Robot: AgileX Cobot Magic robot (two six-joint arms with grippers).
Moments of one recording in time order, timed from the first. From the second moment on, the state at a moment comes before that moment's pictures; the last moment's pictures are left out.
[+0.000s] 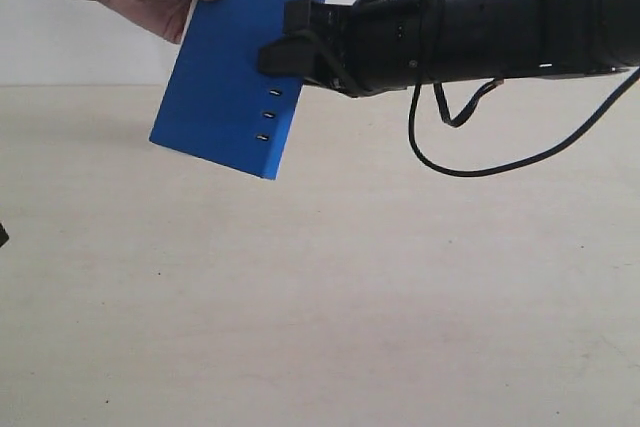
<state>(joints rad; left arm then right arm) 0.00 0.32 -0.17 -1.60 0.70 1.39 0.42 1.73 -1.14 1.72 0.70 -1.30</state>
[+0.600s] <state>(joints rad) 0.00 0.32 -0.17 -1.48 0.70 1.35 0.43 1.56 -1.15 0.73 0.61 -0.57</state>
